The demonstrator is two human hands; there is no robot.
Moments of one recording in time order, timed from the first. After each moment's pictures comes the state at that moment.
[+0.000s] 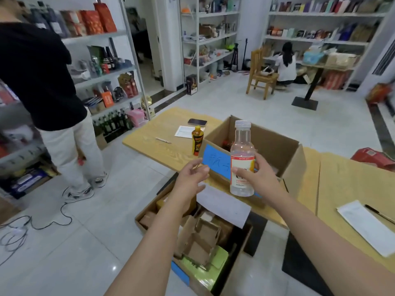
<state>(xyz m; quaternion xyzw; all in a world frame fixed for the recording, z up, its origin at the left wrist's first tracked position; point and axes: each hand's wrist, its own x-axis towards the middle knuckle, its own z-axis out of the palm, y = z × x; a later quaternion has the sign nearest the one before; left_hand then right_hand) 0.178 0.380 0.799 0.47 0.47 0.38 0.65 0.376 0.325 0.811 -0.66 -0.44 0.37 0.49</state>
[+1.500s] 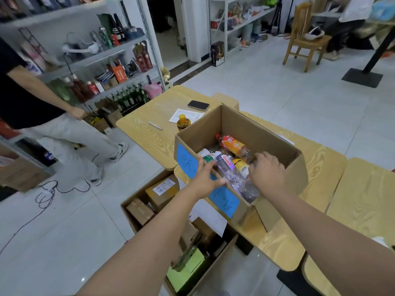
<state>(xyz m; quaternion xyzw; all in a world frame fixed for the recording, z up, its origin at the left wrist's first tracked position) 0.405 0.469 0.734 0.64 0.59 0.13 0.47 0.604 0.476 0.692 -0.80 -0.58 0.06 0.14</state>
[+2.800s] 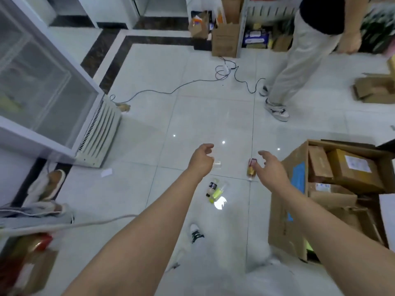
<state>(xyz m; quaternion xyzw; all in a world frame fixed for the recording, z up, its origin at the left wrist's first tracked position) -0.204 0.076 0.620 0.12 0.81 0.43 0.38 -0.046 0.223 0.608 -0.44 -0.80 0.39 -0.03</state>
